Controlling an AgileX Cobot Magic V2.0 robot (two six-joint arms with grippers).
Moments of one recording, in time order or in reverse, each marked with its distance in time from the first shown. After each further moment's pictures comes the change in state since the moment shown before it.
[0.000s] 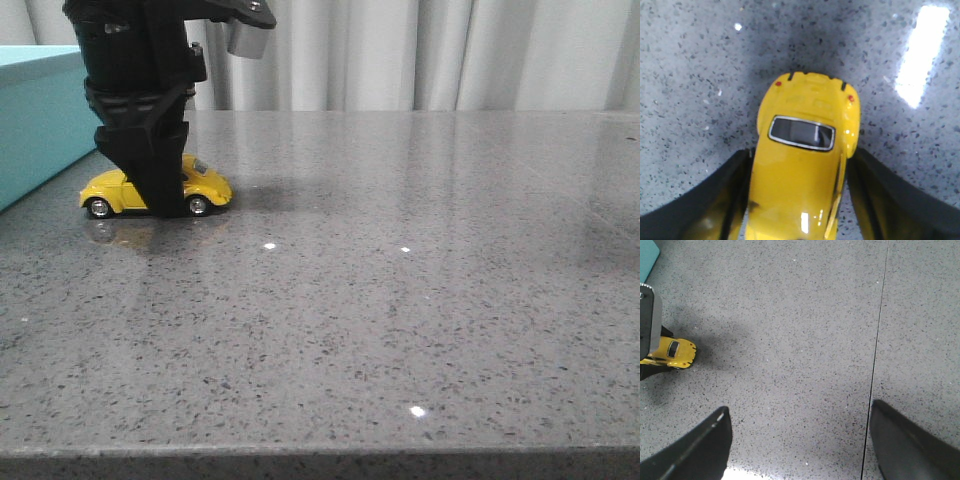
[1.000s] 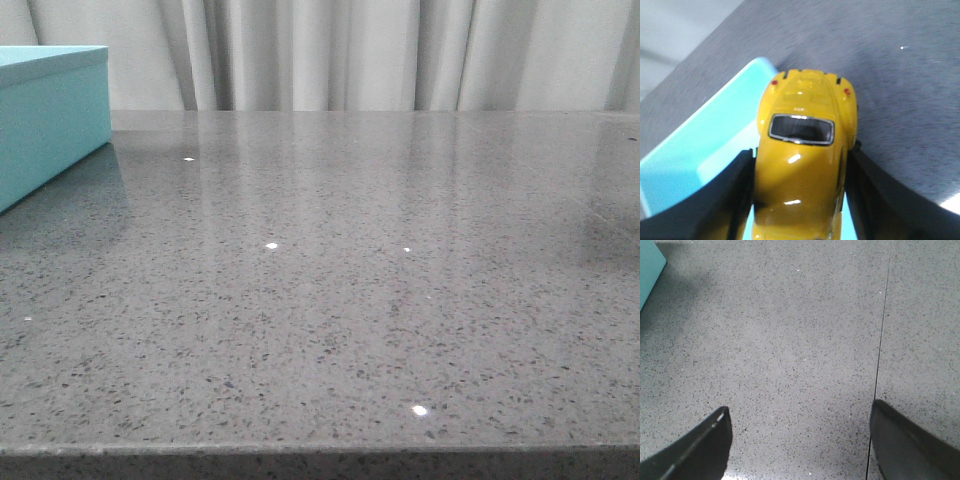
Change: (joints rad) left arm 0.318 -0.128 -0.475 0.048 0.192 -0.395; right arm 0.000 0.000 0.000 0.001 -0.031 0.000
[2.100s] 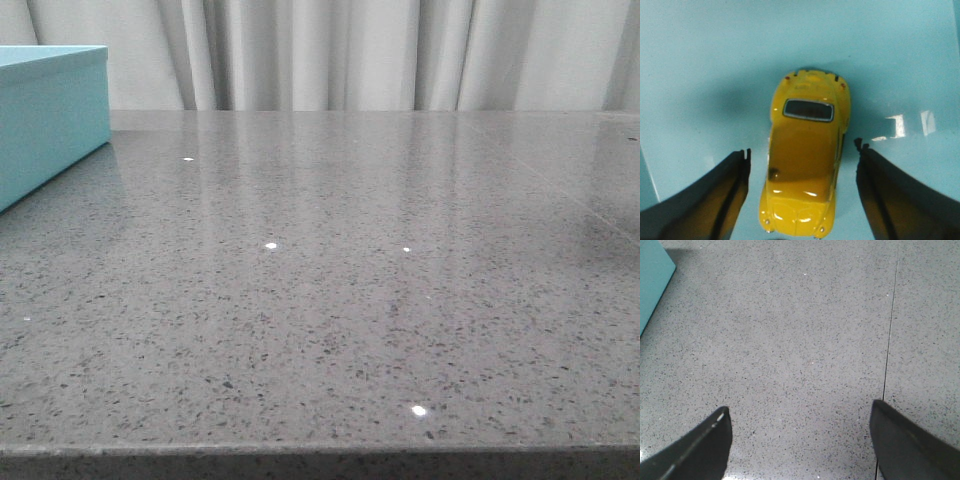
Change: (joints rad) left arm 0.260 0.174 0.270 -0.088 -0.019 -0.165; right arm 0.000 0.000 0.000 0.024 -0.015 0.000
